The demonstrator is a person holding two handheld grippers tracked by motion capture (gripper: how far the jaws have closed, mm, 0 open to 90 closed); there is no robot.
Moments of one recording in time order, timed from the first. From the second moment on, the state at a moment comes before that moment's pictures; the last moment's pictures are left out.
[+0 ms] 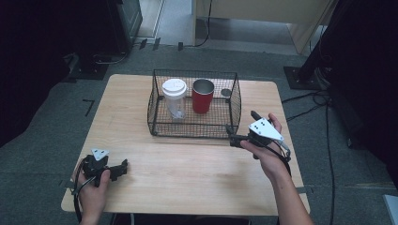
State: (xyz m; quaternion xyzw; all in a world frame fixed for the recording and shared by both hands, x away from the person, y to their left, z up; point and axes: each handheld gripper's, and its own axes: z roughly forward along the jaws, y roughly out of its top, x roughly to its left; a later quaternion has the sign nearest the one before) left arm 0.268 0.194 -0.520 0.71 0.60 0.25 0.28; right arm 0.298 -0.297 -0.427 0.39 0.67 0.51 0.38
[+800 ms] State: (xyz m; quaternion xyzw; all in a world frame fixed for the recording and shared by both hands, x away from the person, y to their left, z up) left arm 0.268 0.194 -0.520 0.71 0.60 0.25 0.28; right arm 0.250 -0.362 -0.480 0.46 0.65 0.46 0.38
